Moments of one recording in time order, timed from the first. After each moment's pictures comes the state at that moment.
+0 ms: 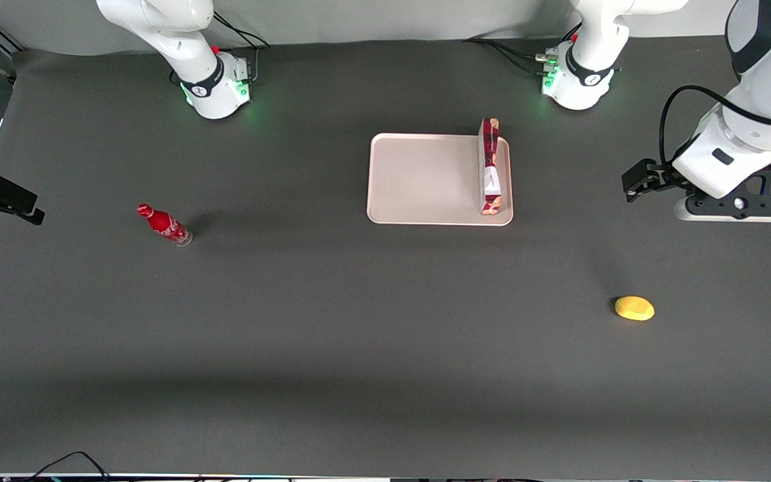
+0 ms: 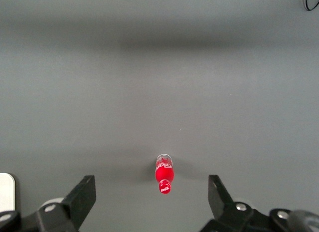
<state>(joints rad) -0.09 -0.01 -0.09 -1.69 0.03 1.64 -0.14</state>
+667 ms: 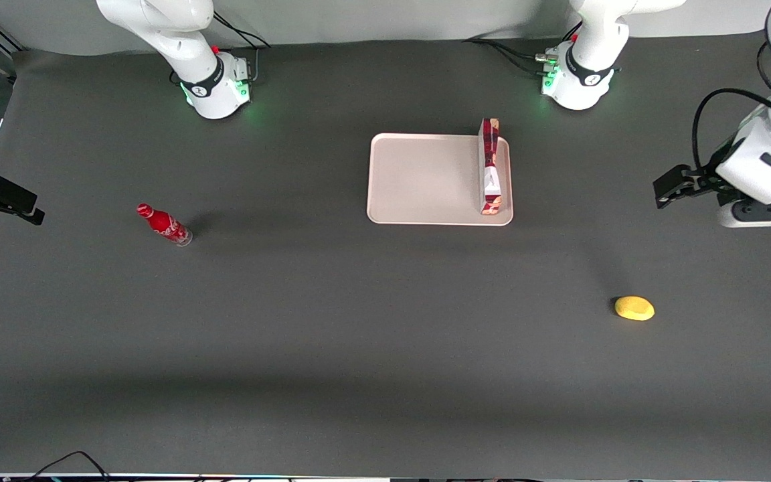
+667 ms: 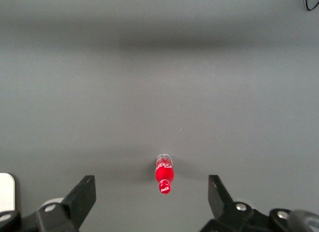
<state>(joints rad) 0.02 0.00 -0.13 -1.65 0.03 1.63 -0.13</state>
